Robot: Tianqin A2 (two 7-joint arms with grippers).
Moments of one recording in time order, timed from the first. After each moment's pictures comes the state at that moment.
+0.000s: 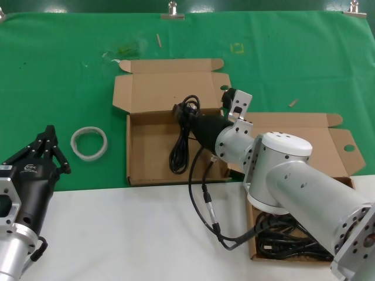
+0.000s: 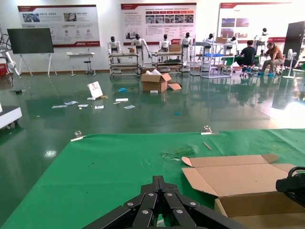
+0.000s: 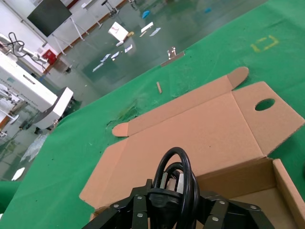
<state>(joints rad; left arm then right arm) 0.00 -0.30 1.60 -1.60 -1.80 0.00 0.00 0.99 0.00 -2.56 0.34 2.75 -0.12 0.22</state>
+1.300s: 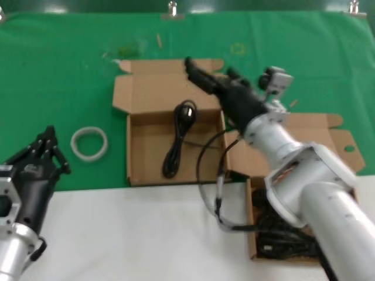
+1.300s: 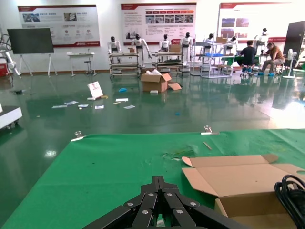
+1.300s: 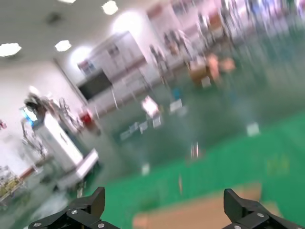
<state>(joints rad) 0.00 -0.30 1.60 -1.60 -1.80 0.00 0.00 0.73 0.05 -1.92 0.73 2.61 -0.24 -0.32</state>
